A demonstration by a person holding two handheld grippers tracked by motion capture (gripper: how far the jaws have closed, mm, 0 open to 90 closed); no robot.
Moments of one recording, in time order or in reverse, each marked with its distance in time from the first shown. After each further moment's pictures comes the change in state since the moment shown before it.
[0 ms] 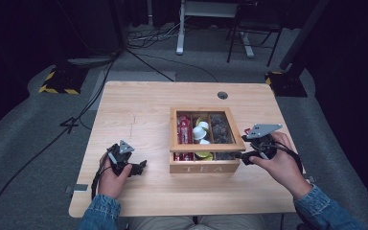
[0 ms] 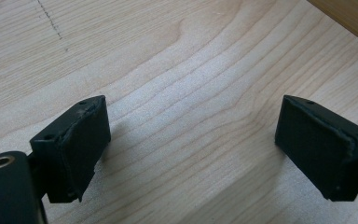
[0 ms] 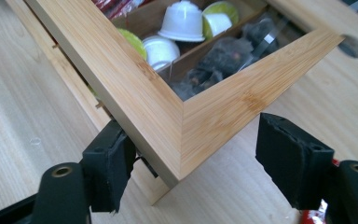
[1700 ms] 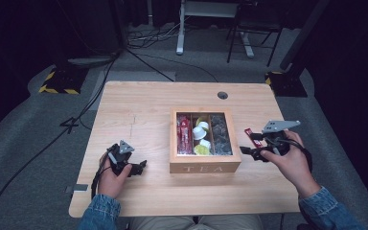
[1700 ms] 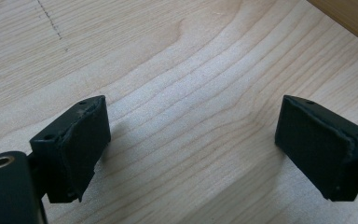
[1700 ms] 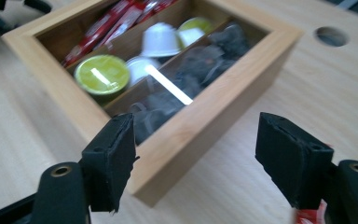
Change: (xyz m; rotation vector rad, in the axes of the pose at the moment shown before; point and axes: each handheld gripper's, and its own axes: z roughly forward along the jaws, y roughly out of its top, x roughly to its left) left arm 0.000 0.000 0.000 0.003 -0.004 0.002; right arm -0.027 -0.016 -0.020 -0.100 0.027 0.163
